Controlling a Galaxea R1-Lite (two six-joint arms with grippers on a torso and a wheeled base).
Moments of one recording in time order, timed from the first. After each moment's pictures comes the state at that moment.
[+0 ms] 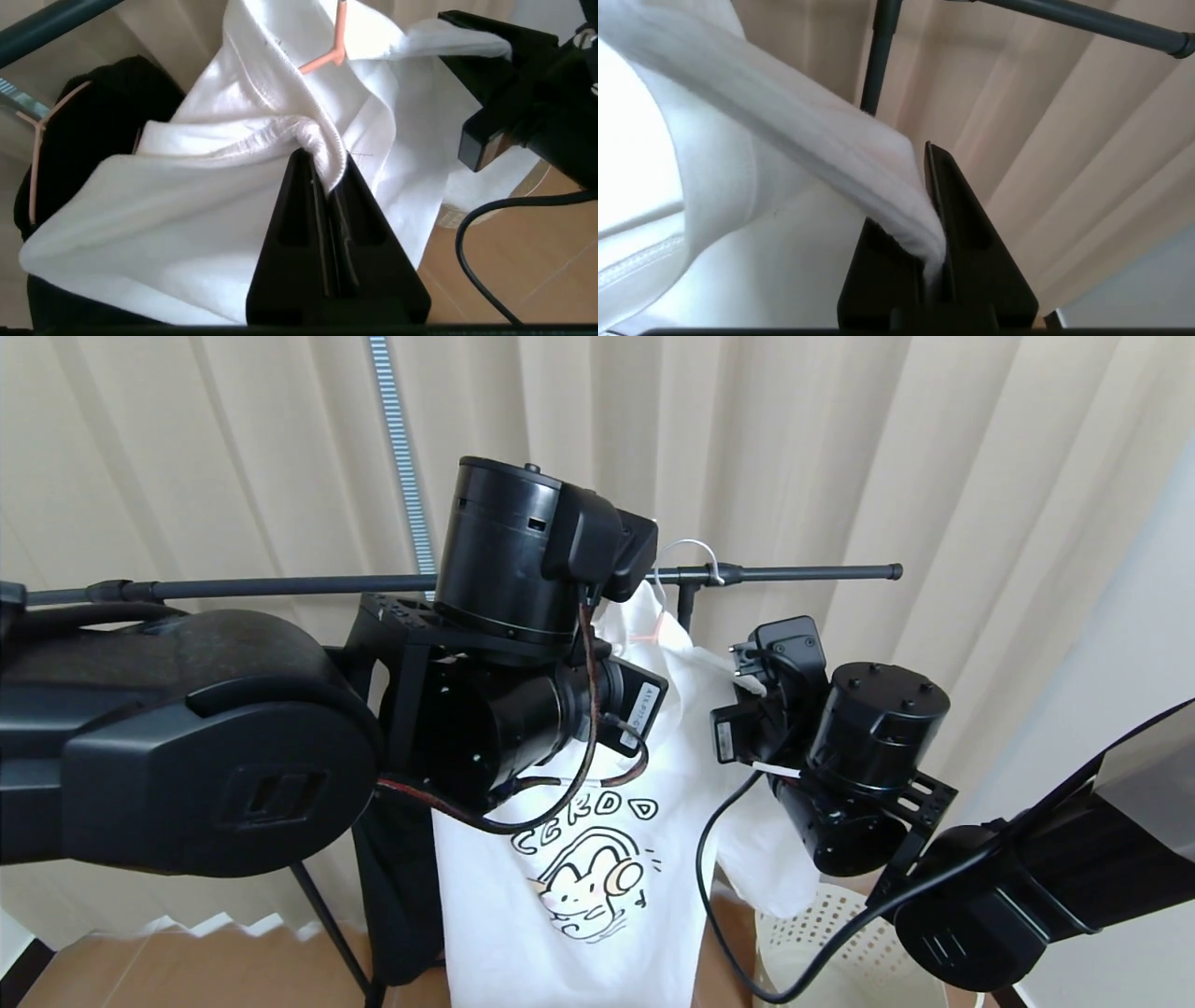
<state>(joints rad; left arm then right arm) -0.86 1.80 -1.35 -0.07 0.41 0.09 0.67 1.99 -0.81 -1.18 -0.62 -0.17</state>
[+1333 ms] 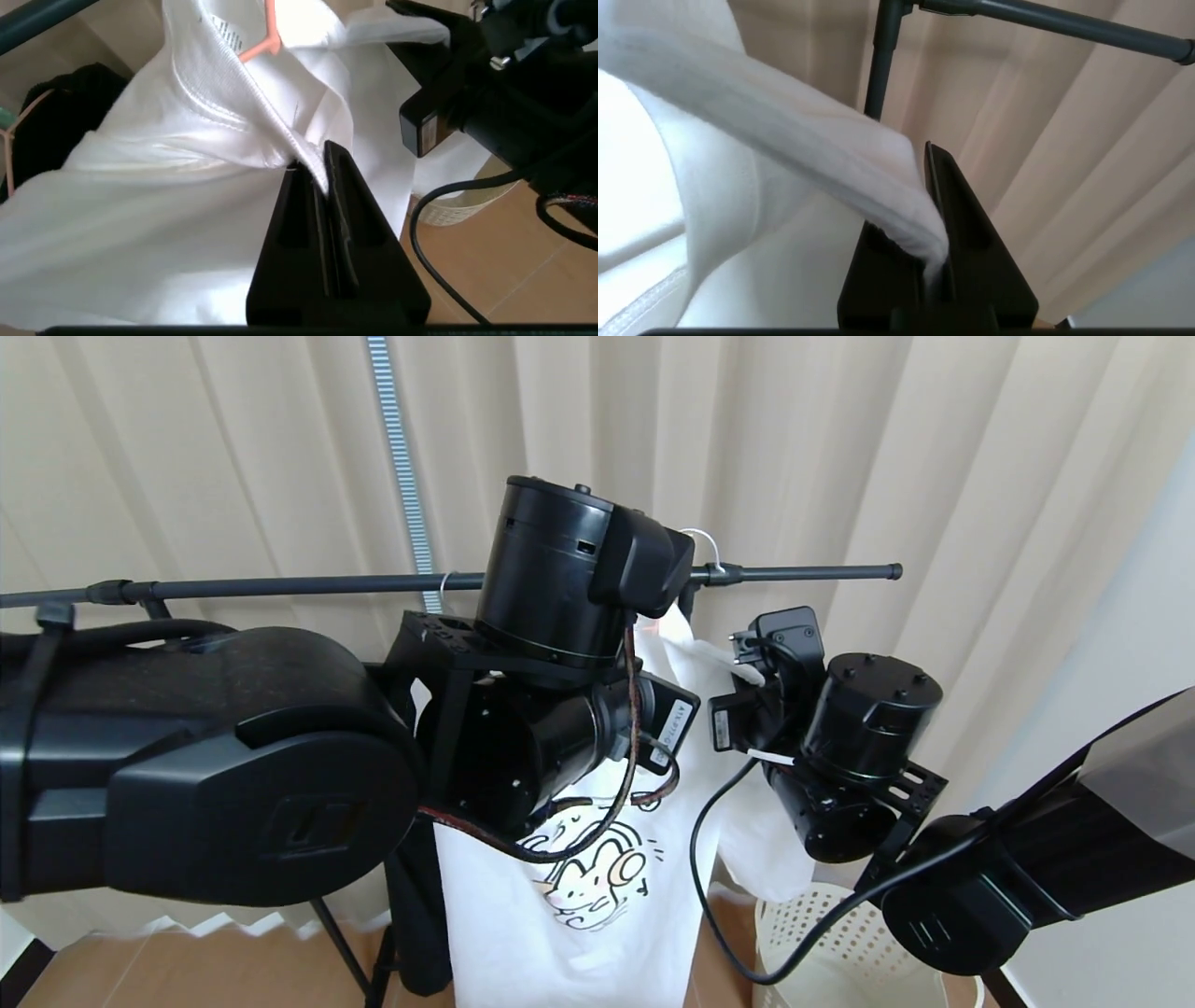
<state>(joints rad) -0.90 1.83 -1.36 -0.07 0.43 0.07 0.66 2.01 -0.85 -1.19 -0.62 -0.15</state>
